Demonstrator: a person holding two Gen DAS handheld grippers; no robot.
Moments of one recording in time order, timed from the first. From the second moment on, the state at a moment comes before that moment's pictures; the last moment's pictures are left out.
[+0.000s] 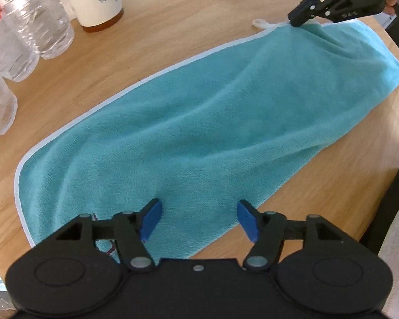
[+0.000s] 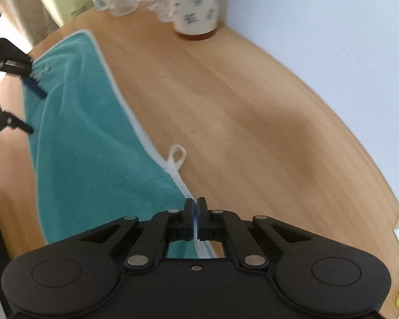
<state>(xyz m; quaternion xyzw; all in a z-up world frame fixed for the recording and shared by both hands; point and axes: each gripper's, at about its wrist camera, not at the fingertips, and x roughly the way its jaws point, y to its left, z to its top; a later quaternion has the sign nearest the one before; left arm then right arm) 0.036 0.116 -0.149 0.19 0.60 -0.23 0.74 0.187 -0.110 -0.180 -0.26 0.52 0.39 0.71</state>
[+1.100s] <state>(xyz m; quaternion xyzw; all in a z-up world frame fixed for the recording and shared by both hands) 0.029 0.103 -0.157 0.21 0.60 -0.24 0.73 0.173 -0.178 -0.172 -0.23 0.53 0.39 0.72</state>
